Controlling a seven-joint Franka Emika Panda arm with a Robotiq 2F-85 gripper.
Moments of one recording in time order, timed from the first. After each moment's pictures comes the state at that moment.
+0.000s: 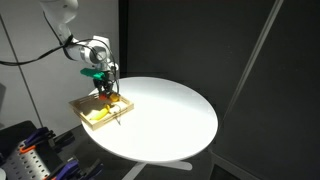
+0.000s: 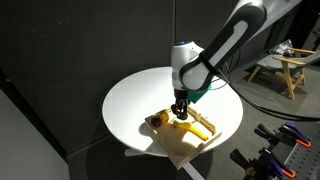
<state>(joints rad) 0.29 0.52 0.05 -2.07 -0.05 2.53 0.19</state>
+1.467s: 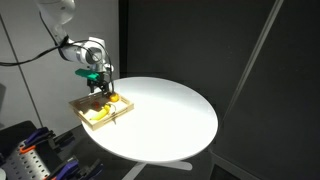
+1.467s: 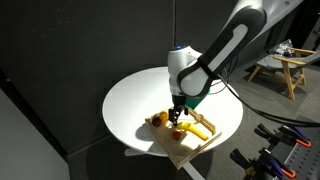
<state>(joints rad) 0.31 0.54 0.08 -2.07 -0.05 2.51 0.21</state>
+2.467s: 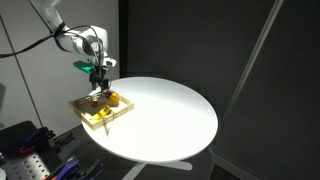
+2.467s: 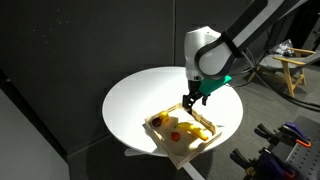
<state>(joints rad) 0.26 0.31 0.04 -2.25 -0.03 2.42 0.37</state>
